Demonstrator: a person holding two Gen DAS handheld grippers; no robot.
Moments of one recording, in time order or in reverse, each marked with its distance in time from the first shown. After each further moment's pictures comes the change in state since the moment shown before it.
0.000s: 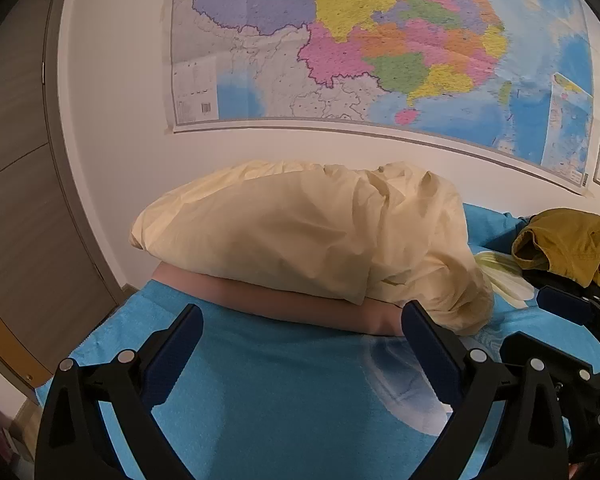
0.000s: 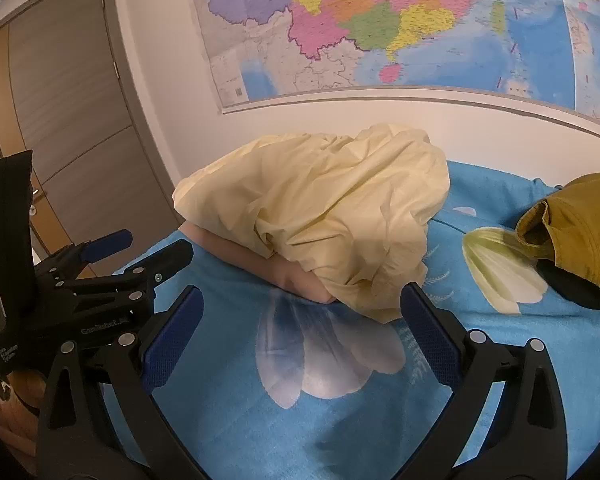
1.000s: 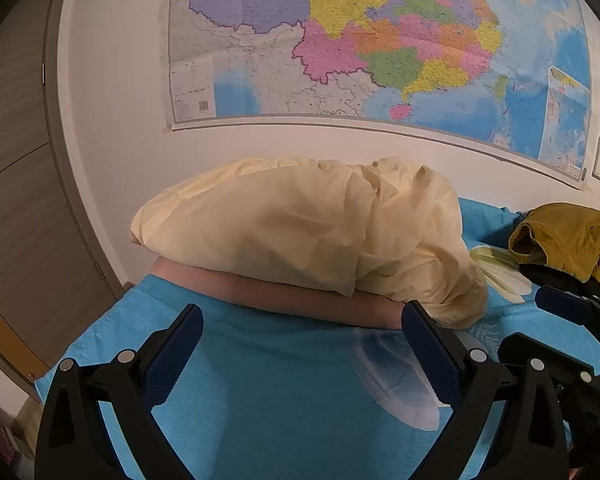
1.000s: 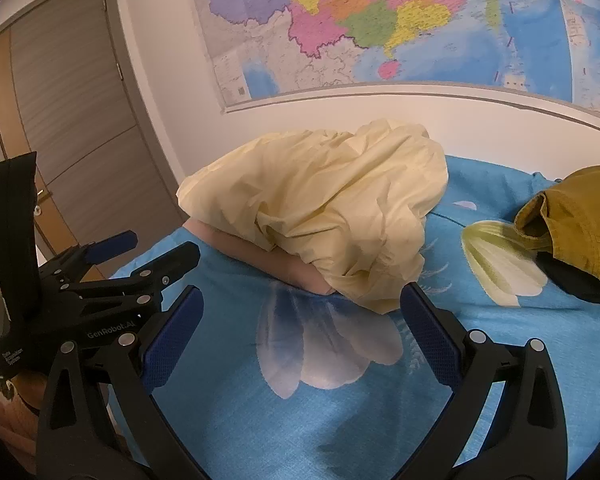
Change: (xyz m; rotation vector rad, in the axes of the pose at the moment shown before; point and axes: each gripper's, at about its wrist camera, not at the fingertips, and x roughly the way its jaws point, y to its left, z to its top) left arm -0.003 -0.010 -0.006 0.004 0.010 0.004; right arm -0.005 -0.003 -0.004 0.011 0.009 0.014
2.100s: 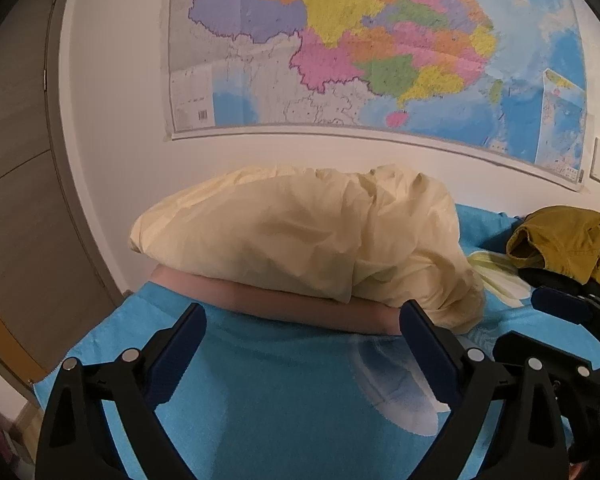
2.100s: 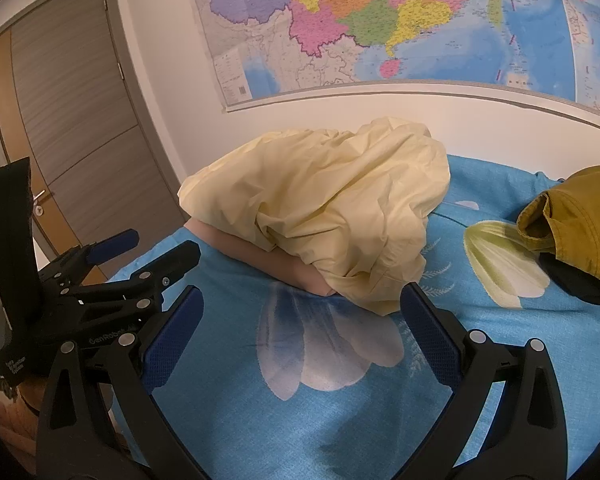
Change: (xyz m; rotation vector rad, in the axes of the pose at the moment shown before) left arm -0.002 -0.004 -0.003 0.005 -0.045 0.002; right arm 0.000 -0.001 0.001 0.006 0.001 0.007
